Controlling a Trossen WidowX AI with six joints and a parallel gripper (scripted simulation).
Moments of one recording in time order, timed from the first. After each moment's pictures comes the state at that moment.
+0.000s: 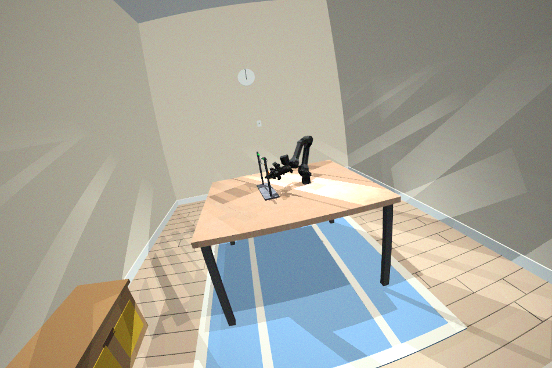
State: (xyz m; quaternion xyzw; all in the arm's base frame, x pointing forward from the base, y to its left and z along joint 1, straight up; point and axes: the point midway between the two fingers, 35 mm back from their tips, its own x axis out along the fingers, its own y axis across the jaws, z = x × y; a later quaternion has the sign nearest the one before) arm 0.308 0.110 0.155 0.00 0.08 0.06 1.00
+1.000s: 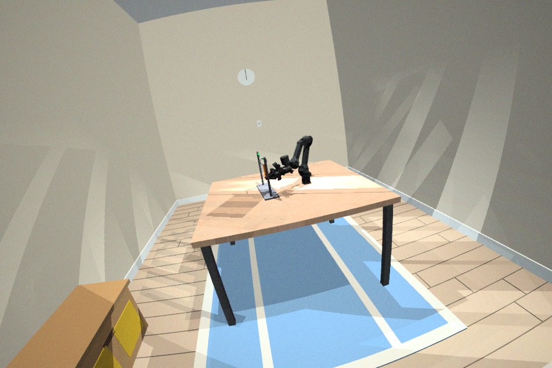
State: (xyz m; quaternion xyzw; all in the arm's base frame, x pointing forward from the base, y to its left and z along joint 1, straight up) arm 0.306 0.110 0.151 0.00 0.08 0.06 0.99
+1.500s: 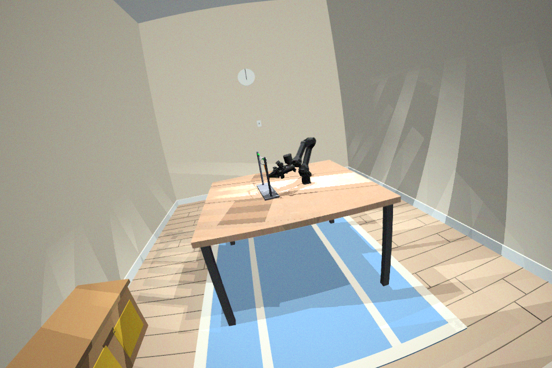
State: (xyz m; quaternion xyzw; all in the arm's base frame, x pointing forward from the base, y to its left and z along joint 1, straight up) arm 0.281 0.108 0.158 0.00 0.08 0.06 1.00
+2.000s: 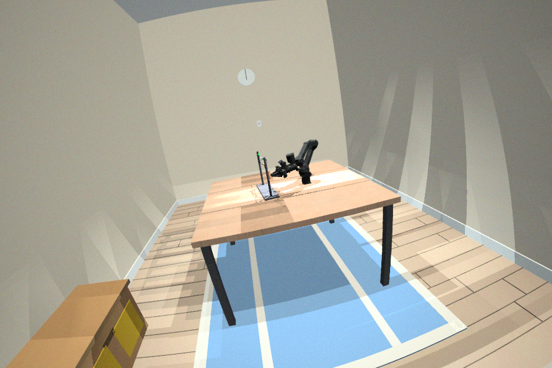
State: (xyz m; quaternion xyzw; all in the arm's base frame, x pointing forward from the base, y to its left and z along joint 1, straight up) arm 0.260 0.104 0.159 0.00 0.08 0.06 0.99
